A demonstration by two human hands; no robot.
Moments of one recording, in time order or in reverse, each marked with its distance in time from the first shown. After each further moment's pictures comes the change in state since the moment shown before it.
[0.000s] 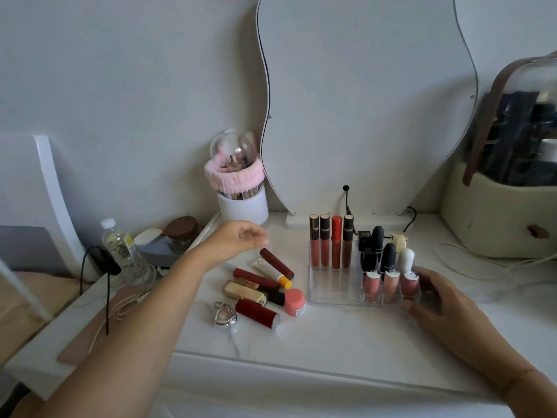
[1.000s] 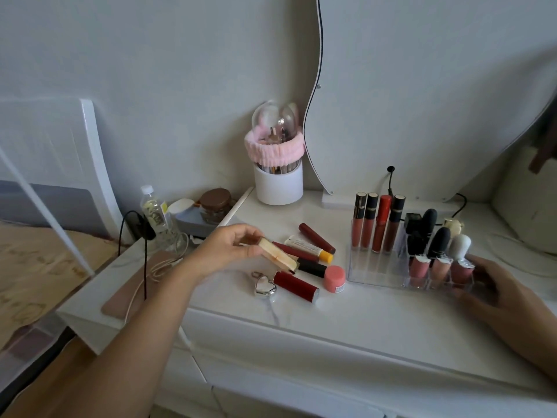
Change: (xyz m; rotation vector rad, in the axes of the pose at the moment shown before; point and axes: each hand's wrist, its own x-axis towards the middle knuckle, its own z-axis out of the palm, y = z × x) left_hand -0.076 -0.060 -0.027 -0.201 0.048 0.009; right_hand 0.003 0.009 0.004 -0.045 0.009 -0.040
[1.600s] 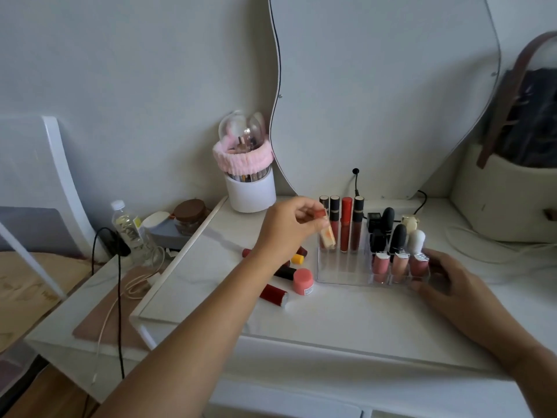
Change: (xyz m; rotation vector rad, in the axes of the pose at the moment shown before) left_hand 0.045 0.100 0.134 0.156 0.228 0.294; right_hand -0.002 -0.004 -0.002 0.057 -0.002 0.013
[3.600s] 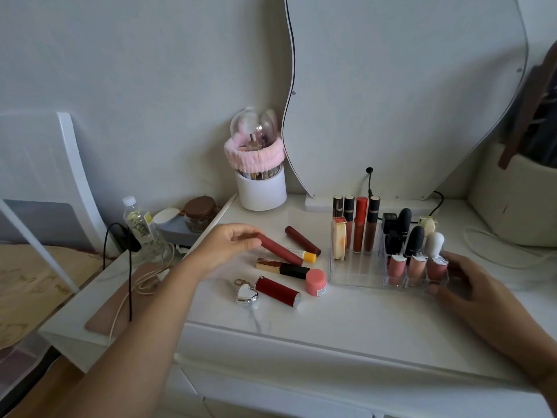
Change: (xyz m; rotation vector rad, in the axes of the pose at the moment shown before) left_hand -0.017 -0.109 -0.102 -0.146 -0.194 -0.322; right_hand 0.000 -0.002 0.000 -0.017 0.003 0.013
